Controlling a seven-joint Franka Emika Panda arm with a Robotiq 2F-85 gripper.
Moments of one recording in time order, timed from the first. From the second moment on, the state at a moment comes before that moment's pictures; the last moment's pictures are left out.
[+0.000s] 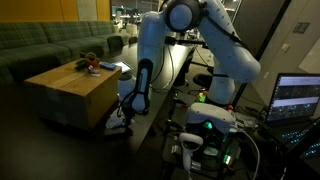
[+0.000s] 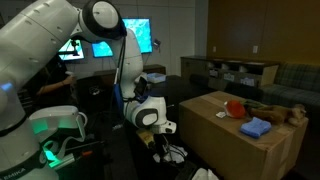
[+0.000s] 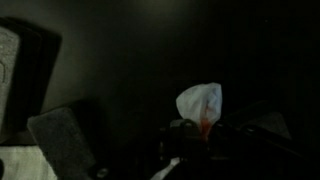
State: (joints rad) arm 0.36 0.82 -0.13 -2.24 0.00 3.02 0.12
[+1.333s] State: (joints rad) arm 0.42 0.84 -0.22 -2.21 0.00 3.01 0.15
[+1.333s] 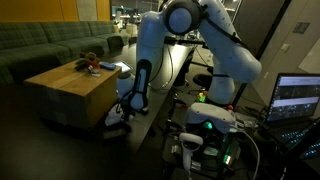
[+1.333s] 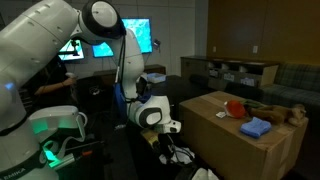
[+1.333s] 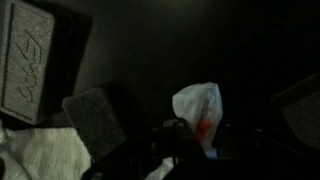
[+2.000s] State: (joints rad) arm 0.45 0.79 -0.22 -2.22 -0.03 3.02 0.15
